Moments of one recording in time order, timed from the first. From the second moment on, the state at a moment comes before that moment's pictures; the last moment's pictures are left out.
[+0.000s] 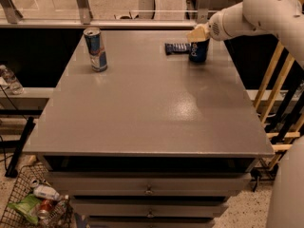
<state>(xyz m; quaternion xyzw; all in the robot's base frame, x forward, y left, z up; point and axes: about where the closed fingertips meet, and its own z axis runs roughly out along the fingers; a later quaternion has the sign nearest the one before) 0.795 -0.175 0.906 -0.26 0.84 0.09 0.47</state>
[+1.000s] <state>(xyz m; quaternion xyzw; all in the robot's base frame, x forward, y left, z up) 0.797 -0.169 0.899 -0.26 0.84 0.09 0.46</state>
